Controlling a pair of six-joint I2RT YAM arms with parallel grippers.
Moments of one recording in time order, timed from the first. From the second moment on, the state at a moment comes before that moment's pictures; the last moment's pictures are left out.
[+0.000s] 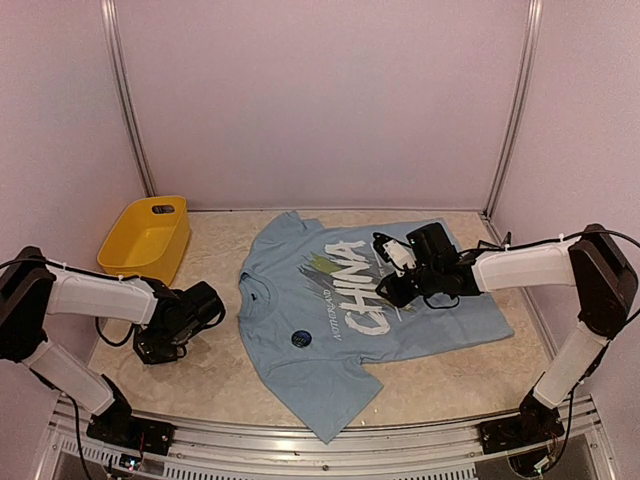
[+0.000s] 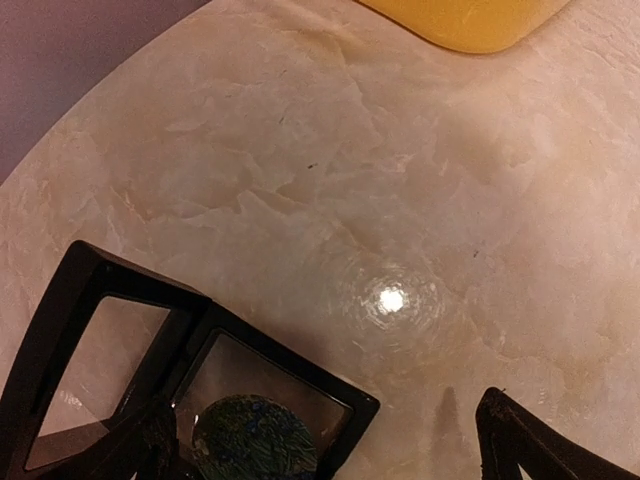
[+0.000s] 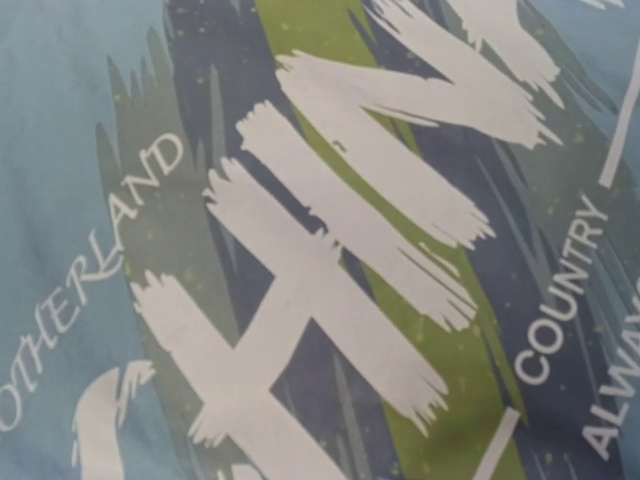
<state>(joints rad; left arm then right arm) -0.68 1.47 0.66 -0.70 -0.73 -1.48 0.64 1.66 0.93 -0.03 -0.09 0.00</state>
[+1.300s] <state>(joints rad) -0.78 1.66 0.73 -0.35 -0.68 -1.11 0.64 1.66 0.93 -0.02 -0.10 -0.03</state>
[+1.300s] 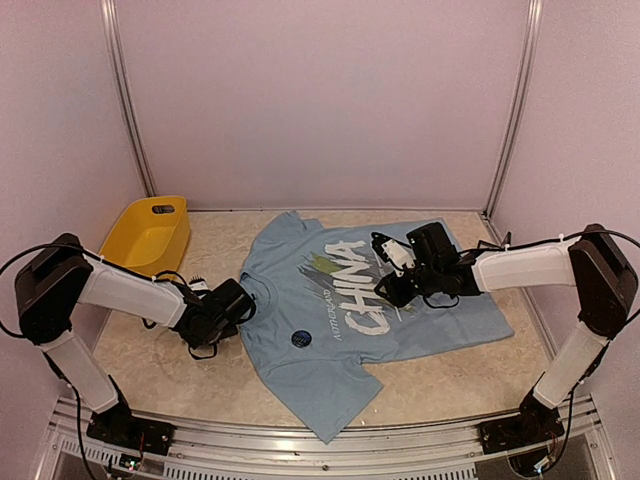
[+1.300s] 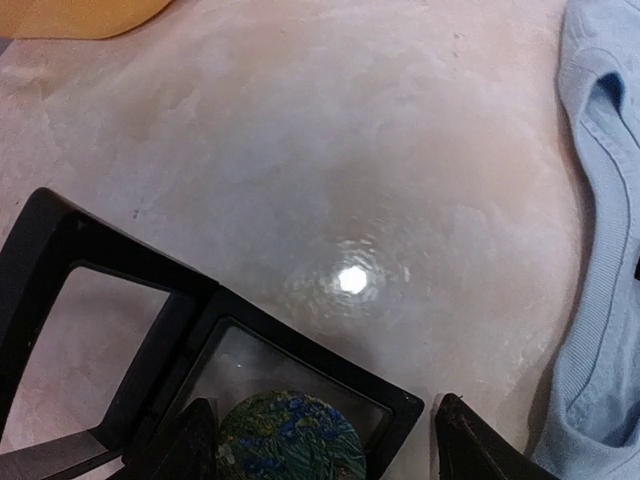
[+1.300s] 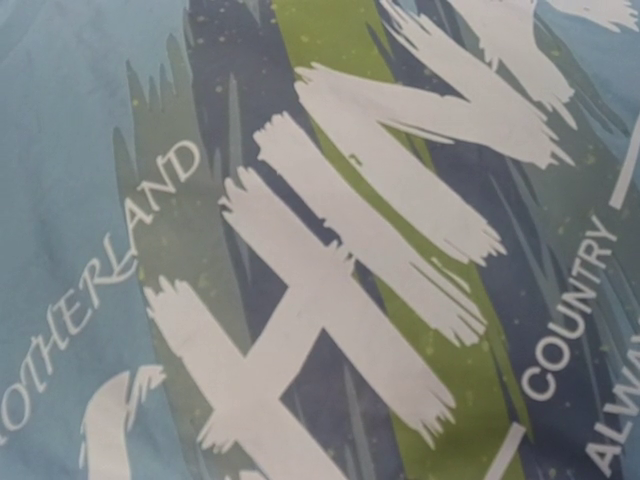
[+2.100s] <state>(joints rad) -0.72 1.67 0.77 -0.31 -0.56 -0.91 0.64 1.69 0.94 -0.05 -0.13 -0.03</state>
